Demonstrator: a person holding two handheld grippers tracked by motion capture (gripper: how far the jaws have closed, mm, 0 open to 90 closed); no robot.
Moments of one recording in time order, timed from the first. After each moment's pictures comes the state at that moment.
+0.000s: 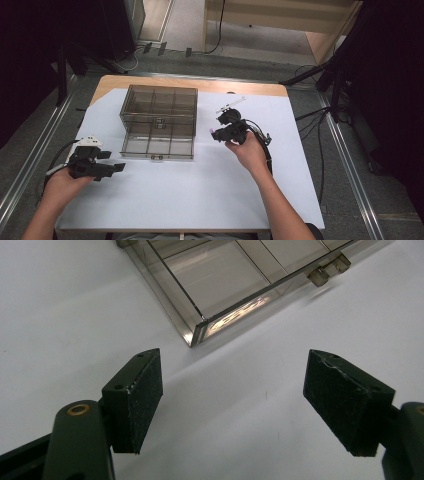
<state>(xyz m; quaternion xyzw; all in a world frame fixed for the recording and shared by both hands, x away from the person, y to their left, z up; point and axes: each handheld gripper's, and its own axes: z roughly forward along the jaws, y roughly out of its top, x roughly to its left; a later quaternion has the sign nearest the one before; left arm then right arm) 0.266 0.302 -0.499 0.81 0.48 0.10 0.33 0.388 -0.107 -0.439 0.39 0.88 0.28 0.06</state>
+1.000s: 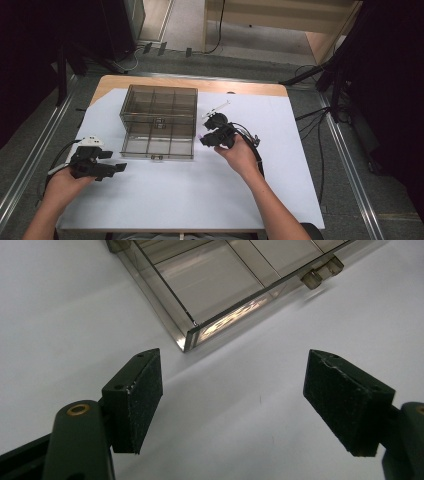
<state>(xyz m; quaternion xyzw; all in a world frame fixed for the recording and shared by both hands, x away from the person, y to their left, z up) 0.267 0.299 -0.499 0.81 0.47 0.09 0.34 0.375 -0.075 -0.443 0.34 0.90 0.27 0.04</state>
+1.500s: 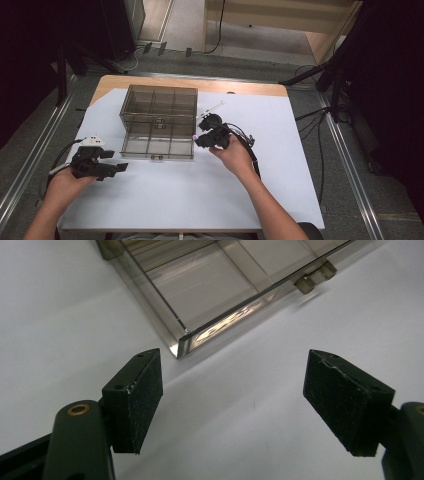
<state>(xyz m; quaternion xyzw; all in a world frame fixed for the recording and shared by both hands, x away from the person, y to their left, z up) 0.267 0.294 -0.497 0.81 0.46 0.09 0.34 0.372 -0.061 -0.445 0.34 0.90 0.28 0.03</state>
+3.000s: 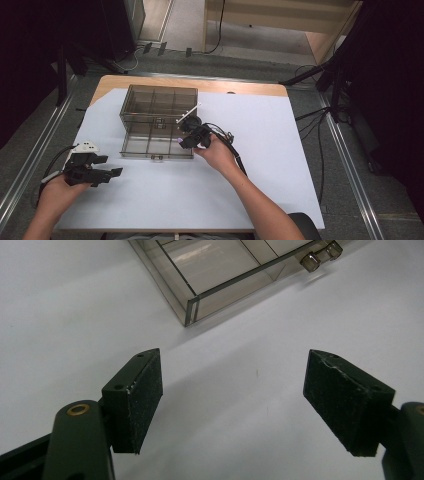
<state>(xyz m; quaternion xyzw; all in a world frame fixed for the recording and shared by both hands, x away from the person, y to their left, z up) 0.248 0.303 -0.498 0.80 0.49 0.11 0.33 0.382 -0.010 -0.467 0.29 0.92 0.25 0.02</state>
